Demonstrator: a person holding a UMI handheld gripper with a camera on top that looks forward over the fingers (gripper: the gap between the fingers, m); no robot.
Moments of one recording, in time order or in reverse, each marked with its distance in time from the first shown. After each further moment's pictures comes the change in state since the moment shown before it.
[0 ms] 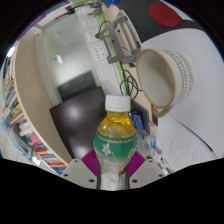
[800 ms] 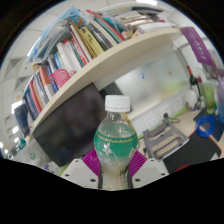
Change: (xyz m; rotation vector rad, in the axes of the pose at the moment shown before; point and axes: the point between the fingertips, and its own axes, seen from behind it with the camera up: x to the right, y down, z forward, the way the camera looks) arm -0.100 -0.077 -0.058 0.208 0.217 -1.311
